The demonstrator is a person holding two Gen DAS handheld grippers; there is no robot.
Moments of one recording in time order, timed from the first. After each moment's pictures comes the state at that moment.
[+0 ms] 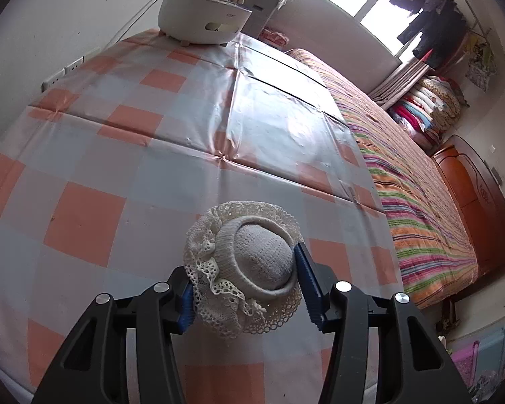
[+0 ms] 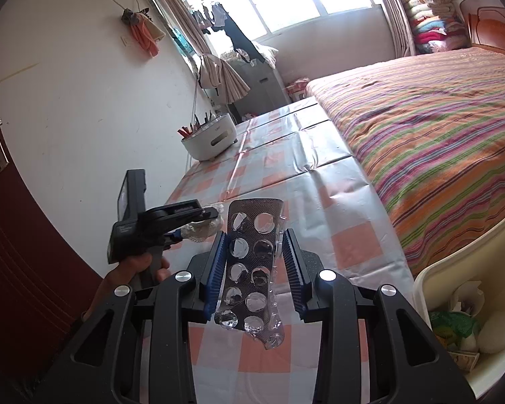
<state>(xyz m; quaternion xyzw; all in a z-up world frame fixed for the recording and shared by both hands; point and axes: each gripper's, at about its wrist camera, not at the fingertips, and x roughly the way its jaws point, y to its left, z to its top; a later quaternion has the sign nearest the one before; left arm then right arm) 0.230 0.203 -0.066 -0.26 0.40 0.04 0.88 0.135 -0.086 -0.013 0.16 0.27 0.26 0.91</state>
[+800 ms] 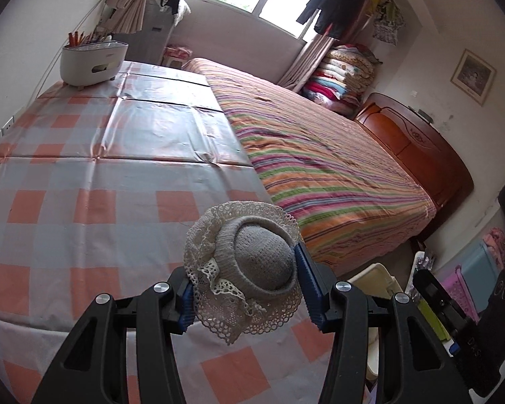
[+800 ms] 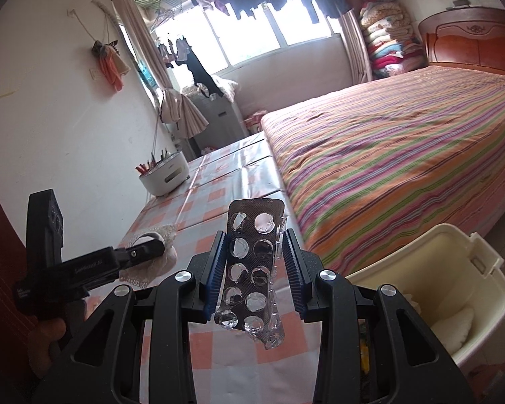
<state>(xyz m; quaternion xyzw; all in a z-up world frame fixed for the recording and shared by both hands) 0.141 0.067 0.002 -0.18 0.35 -0.12 0.91 0.113 -0.179 -0.006 0.17 0.22 0.16 0.95</state>
